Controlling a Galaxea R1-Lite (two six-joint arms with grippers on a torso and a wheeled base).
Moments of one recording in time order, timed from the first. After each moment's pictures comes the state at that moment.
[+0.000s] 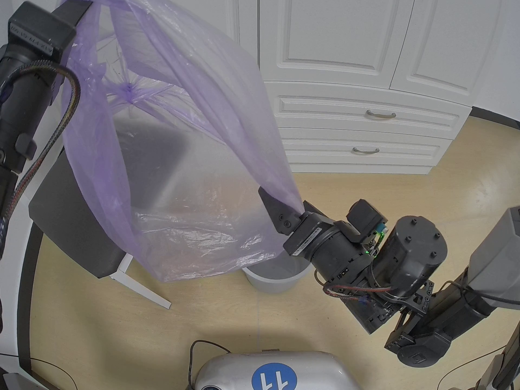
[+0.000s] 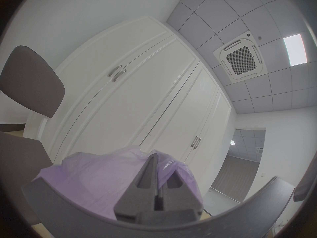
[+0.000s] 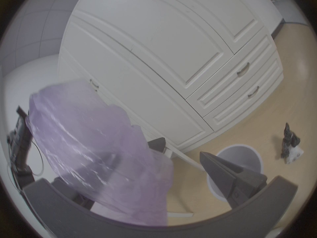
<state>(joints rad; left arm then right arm) -0.83 1.33 -0.77 -1.34 0.33 -0.17 0.90 1.98 -0.66 -1.55 -0.37 0.58</state>
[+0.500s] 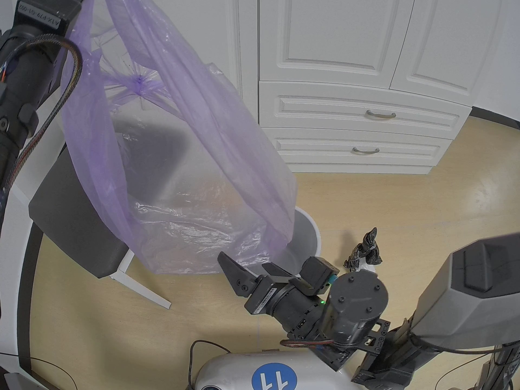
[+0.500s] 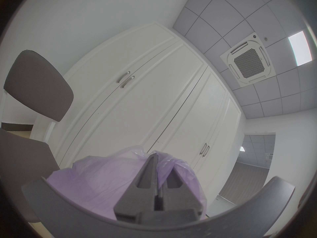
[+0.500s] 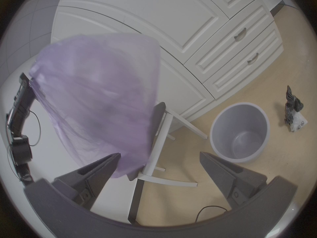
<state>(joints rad) -0.82 1.36 -0.84 -1.34 0.43 -0.16 1.00 2.15 -0.65 -1.55 -0.34 0.70</state>
